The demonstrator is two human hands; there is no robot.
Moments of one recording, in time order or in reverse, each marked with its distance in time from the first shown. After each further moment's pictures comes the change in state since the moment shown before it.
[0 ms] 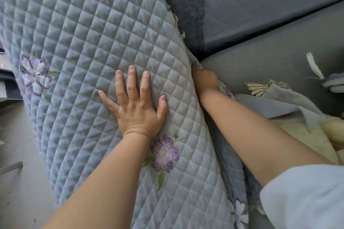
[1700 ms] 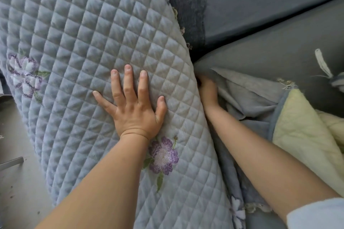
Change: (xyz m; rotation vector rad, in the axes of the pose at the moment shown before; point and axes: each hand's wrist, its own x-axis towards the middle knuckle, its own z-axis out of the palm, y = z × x) left_hand 0.002 -0.001 0.002 0.063 -0.014 0.004; right_hand -0.020 0.001 0.031 0.915 0.083 0.152
